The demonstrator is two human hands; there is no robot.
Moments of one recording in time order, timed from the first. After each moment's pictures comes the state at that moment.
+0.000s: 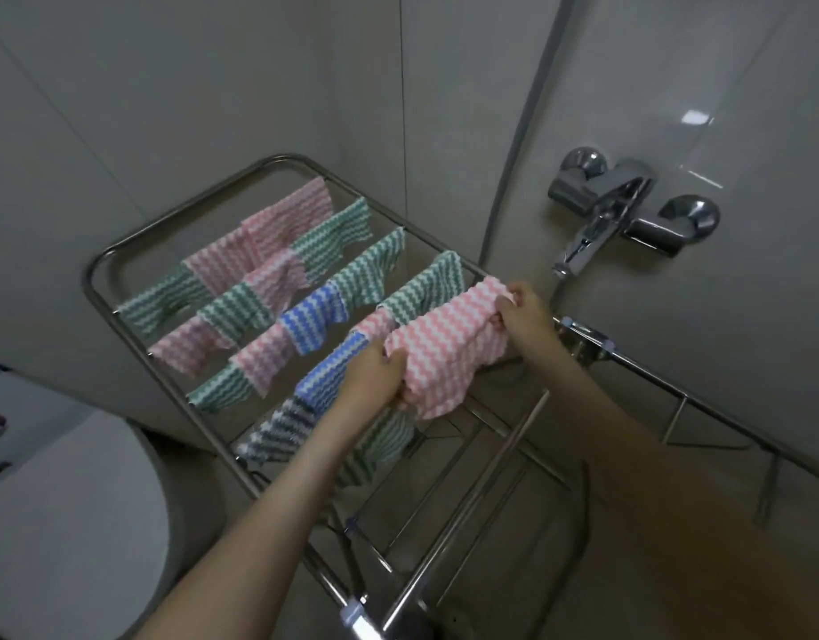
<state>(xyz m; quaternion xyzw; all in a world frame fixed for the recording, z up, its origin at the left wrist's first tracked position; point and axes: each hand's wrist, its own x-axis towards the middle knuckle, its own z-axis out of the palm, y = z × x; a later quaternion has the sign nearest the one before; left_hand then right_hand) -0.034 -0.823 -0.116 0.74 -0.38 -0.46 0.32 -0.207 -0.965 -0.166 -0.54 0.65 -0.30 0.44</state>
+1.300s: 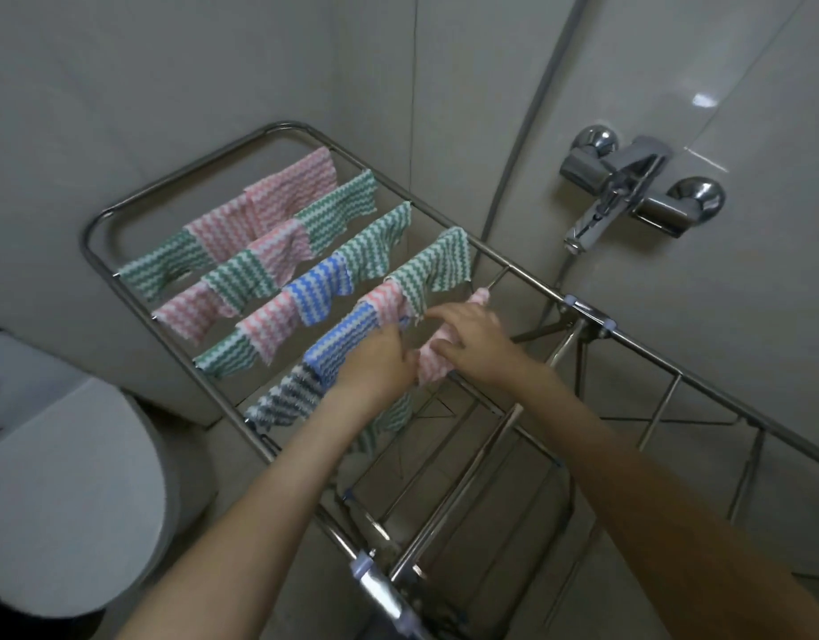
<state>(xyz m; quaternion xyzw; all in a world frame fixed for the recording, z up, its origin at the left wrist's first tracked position) -0.027 -0.811 -0.122 0.76 -0.56 -0.31 0.10 -0.173 -0.884 -0.144 -0.87 0.42 -0.08 0.25</state>
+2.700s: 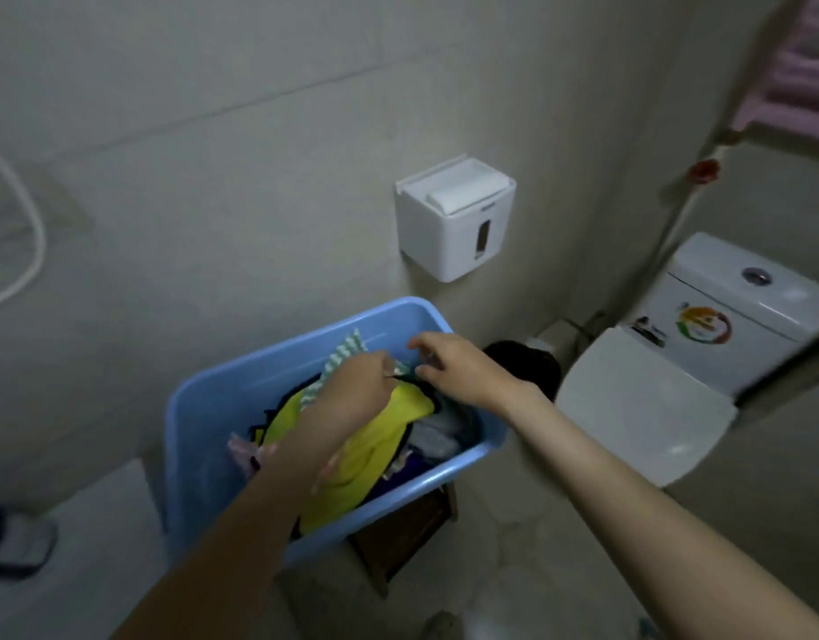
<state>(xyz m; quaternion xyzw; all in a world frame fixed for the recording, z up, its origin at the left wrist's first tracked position) 0.115 -0.077 -0.058 0.96 0.18 -0.10 0.21 0.198 -0.215 -0.070 -0.86 -0.39 0.16 0.27</state>
